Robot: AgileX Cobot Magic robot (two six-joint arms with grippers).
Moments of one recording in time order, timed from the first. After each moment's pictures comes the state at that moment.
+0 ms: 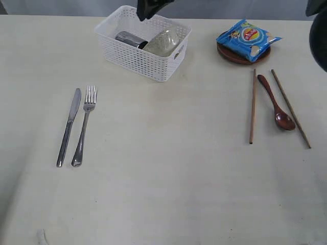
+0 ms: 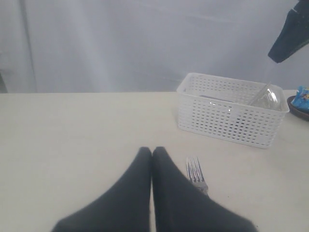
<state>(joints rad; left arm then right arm) -0.16 0.00 0.00 -0.03 0.22 -0.04 0.55 2.23 -2.24 0.24 1.22 -0.16</state>
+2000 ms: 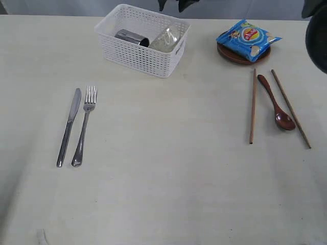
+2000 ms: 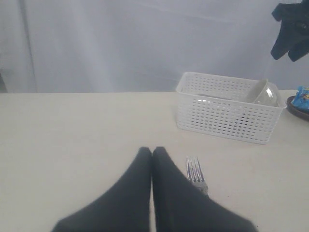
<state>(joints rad) -0.16 0.00 0.00 -0.03 0.22 -0.04 0.54 2.26 -2.23 -0.09 1.13 0.43</state>
